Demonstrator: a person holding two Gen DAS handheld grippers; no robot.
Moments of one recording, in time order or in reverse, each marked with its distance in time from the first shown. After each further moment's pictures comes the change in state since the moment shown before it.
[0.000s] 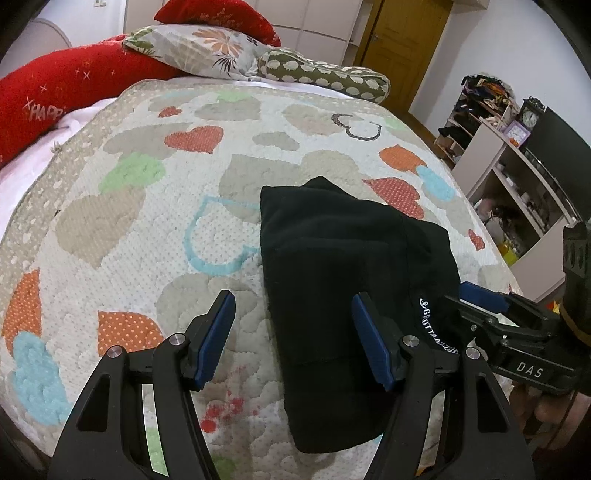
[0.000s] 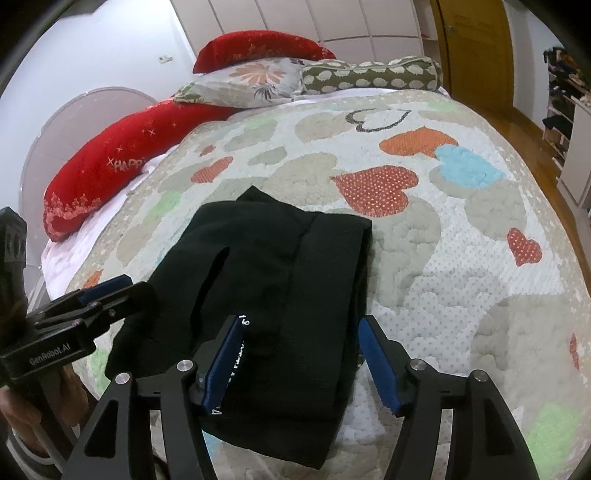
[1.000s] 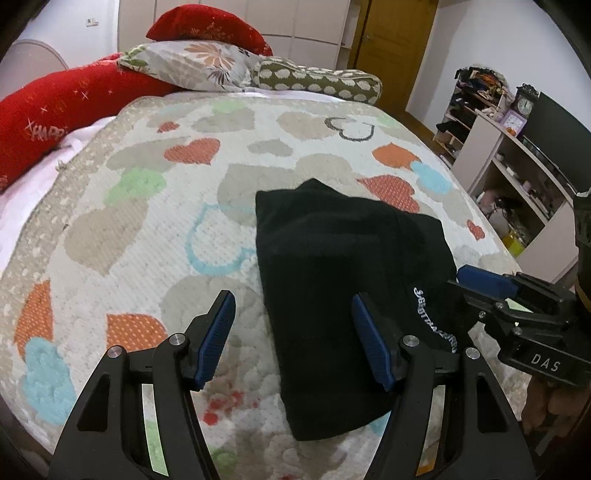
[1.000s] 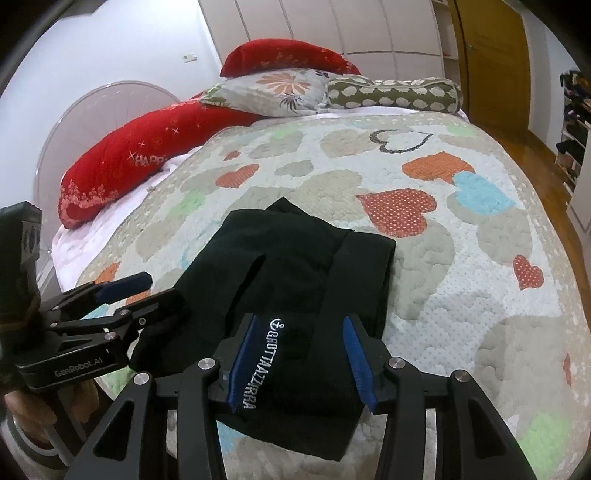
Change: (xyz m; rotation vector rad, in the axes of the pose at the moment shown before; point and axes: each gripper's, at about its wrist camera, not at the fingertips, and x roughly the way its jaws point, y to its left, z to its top) left arm -0.010 -0.011 -0.007 0.059 -0.041 0.039; right arm -0.015 0.021 0.002 -0.073 -0.043 0.024
